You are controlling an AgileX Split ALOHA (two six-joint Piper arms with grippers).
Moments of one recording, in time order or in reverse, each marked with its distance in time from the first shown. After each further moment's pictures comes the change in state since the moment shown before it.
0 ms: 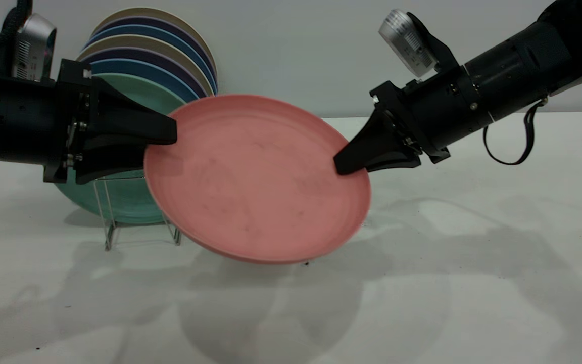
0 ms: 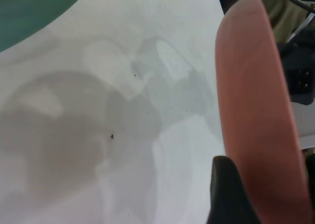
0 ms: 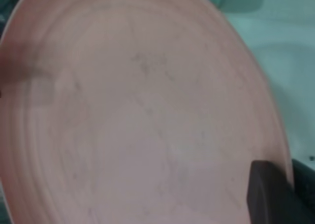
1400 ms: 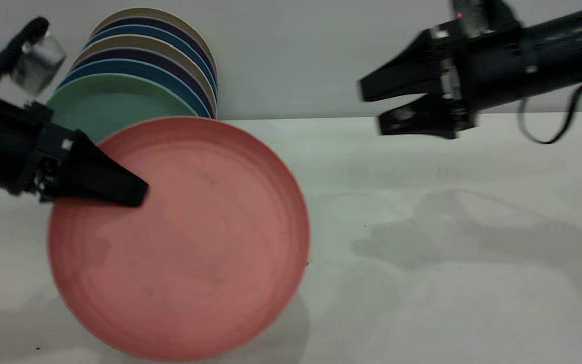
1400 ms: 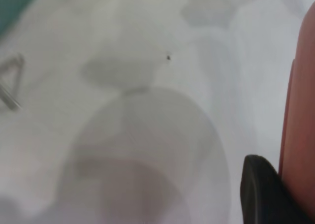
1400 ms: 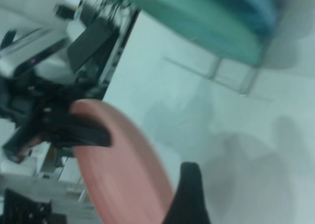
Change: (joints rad) left arm 0.006 -0.094 -0.034 0.410 -0.149 0.027; right arm -0.190 -0.004 0.000 0.094 0.261 -0.090
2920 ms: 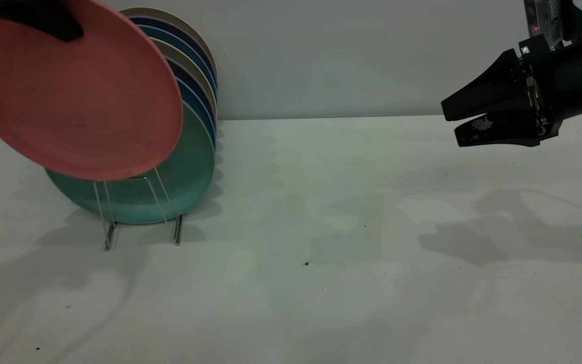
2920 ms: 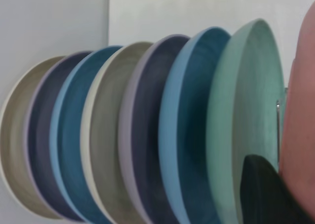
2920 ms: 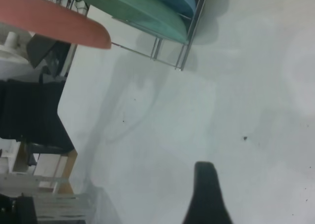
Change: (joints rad) left arm -0.098 -0.096 -0.532 0.821 -0.134 0.188; right arm -0.146 0.000 0.000 -0.167 0.005 0.033
